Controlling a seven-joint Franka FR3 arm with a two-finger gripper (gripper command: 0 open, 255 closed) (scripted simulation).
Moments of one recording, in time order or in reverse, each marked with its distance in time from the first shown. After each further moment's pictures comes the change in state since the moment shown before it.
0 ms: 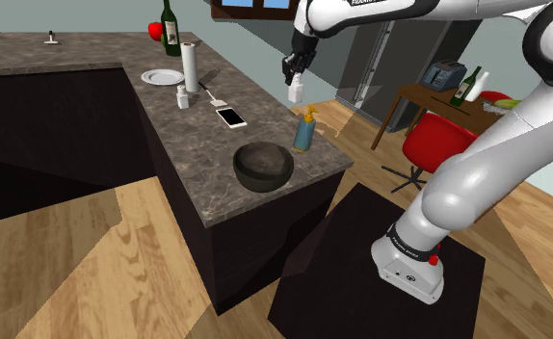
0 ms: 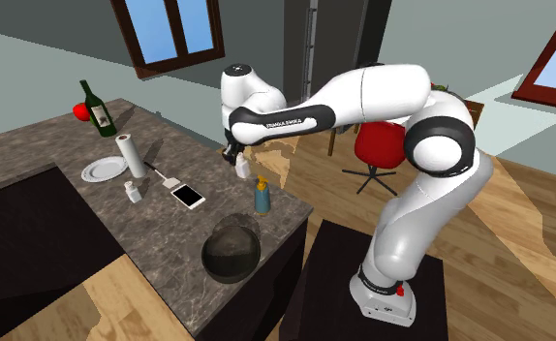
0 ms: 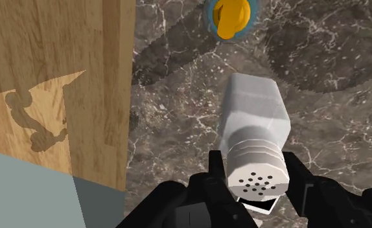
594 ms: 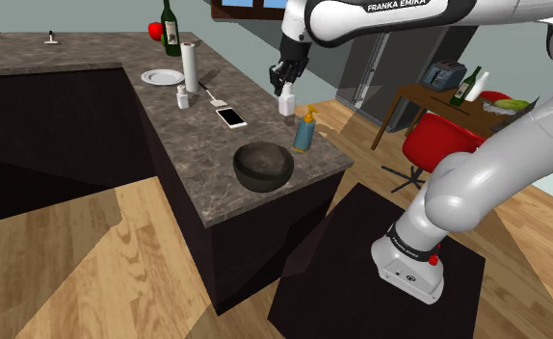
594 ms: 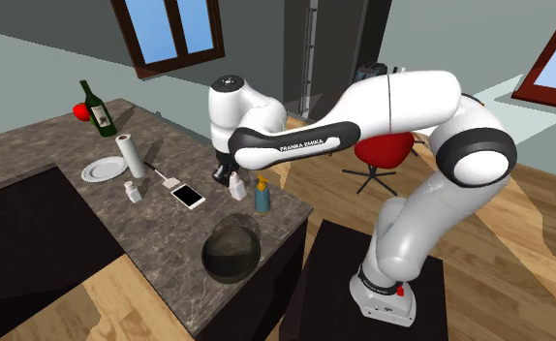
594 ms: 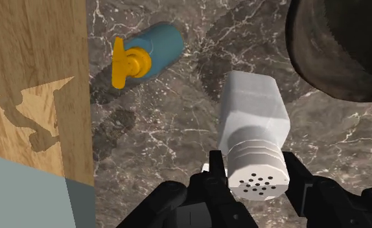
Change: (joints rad) arm 0.079 -0.123 0.133 -0.097 -0.007 -0.057 0.208
